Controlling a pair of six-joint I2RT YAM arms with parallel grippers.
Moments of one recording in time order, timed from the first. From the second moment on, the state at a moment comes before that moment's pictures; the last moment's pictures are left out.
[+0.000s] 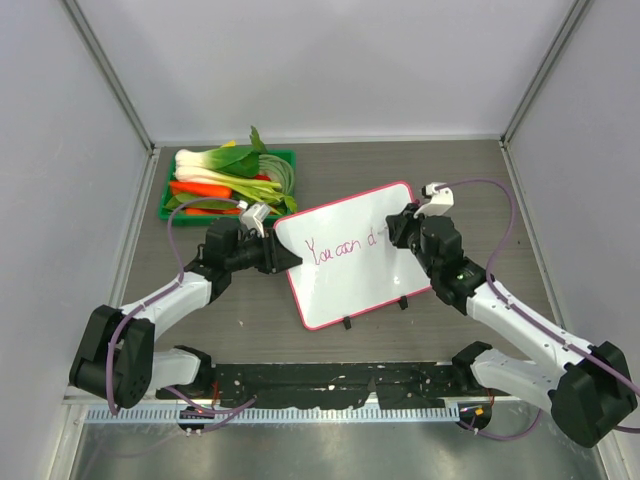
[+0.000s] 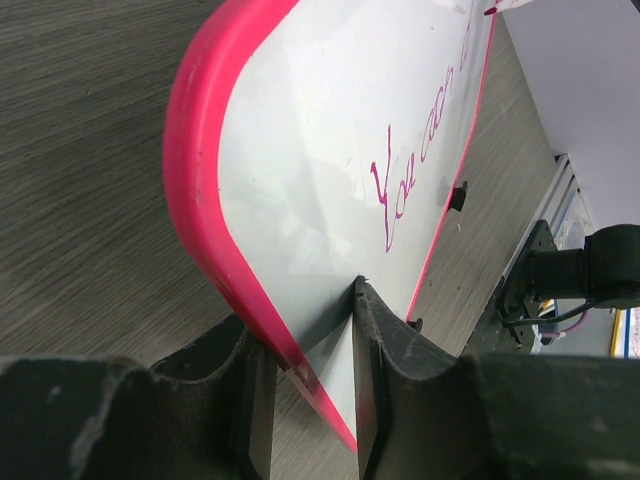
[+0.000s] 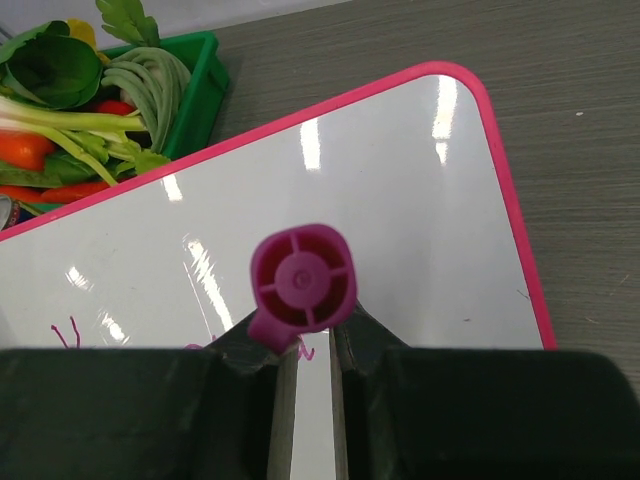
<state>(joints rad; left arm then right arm) -0.34 1.26 0.54 0.24 0.62 -0.45 0.55 1.01 0.63 0.13 0.28 0.43</state>
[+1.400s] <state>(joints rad) -0.34 1.26 0.54 0.24 0.62 -0.45 0.55 1.00 0.60 0.10 0.23 0.42</state>
